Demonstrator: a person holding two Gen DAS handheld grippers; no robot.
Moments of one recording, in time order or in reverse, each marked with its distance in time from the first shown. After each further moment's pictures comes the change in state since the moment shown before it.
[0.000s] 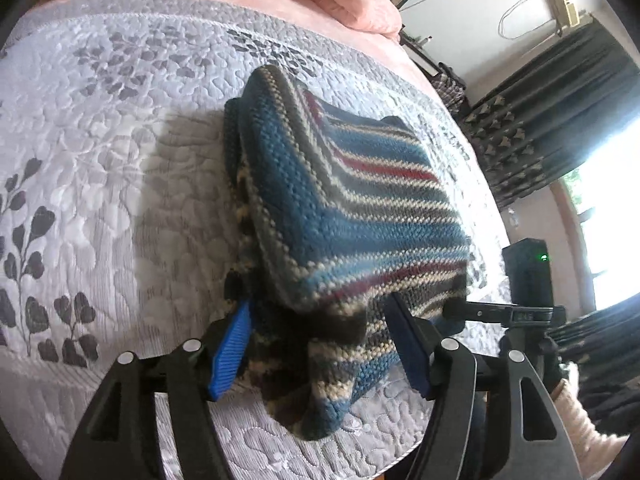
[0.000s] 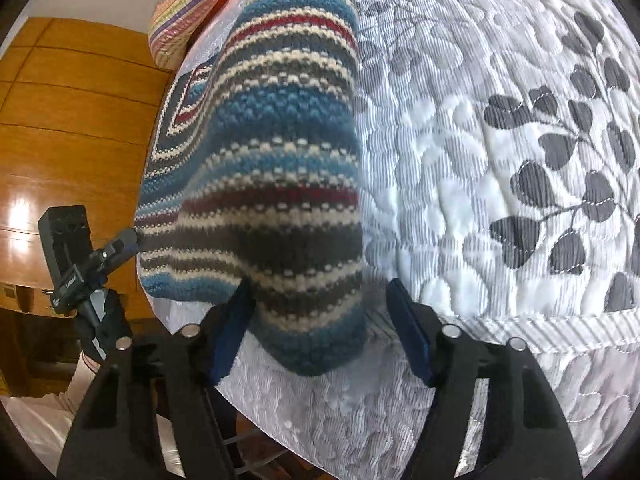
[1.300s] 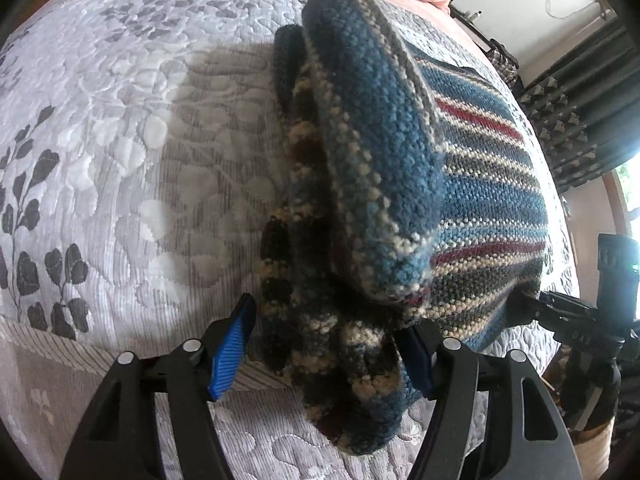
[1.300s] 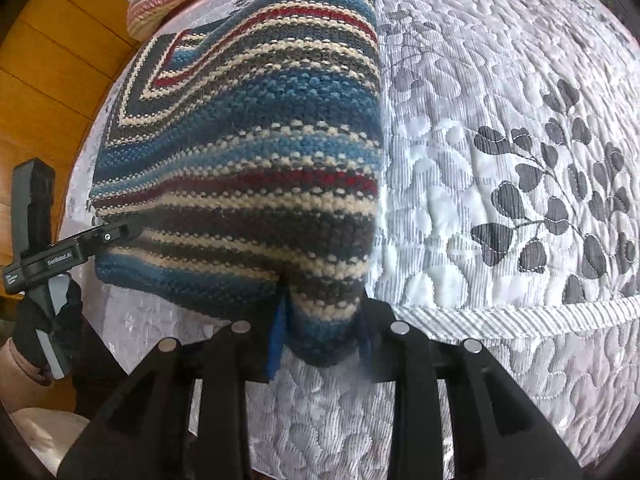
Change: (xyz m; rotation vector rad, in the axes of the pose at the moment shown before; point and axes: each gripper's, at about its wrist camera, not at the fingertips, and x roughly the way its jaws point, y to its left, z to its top) left arm 0.056 0.005 -0.022 -0.054 0.091 0.185; right arm 0.041 0.094 -0.024 -0.130 -0.076 -0.357
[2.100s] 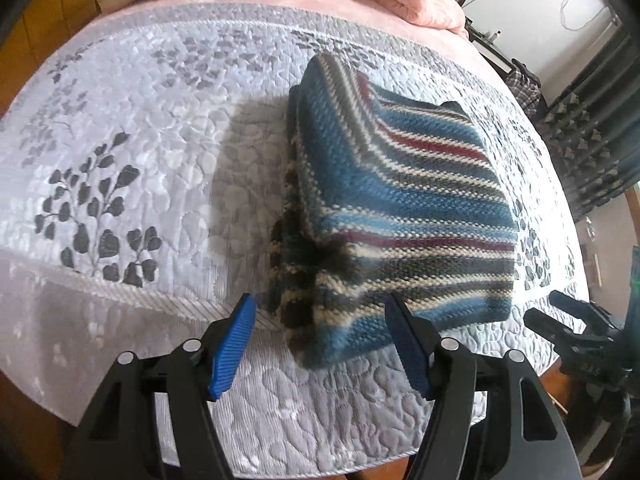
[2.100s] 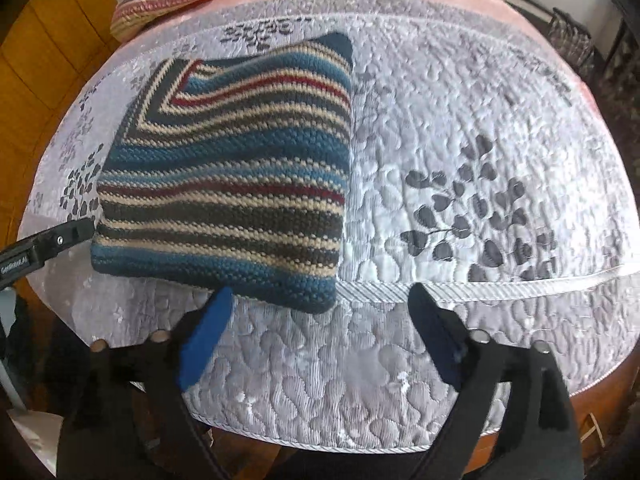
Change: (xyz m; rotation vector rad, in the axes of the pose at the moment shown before) left arm -0.078 -0.038 -0.024 -0.039 -0.094 0.146; right arm -0.069 0.038 -0.015 -0.049 -0.109 -0.248
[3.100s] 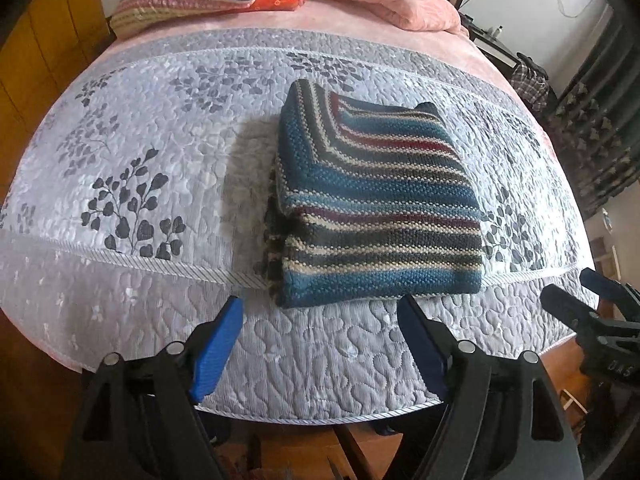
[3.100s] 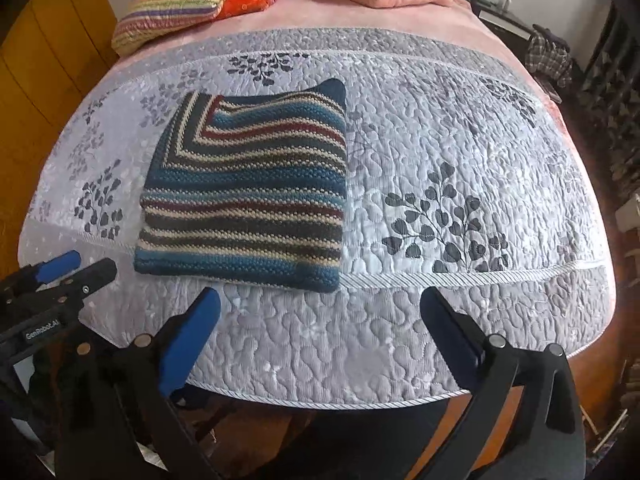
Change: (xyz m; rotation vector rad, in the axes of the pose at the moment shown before) left arm -0.057 -0.052 -0.024 0.038 -0.031 0.103; right arm -0.076 0.025 -0.007 0.006 -0.048 -0.069
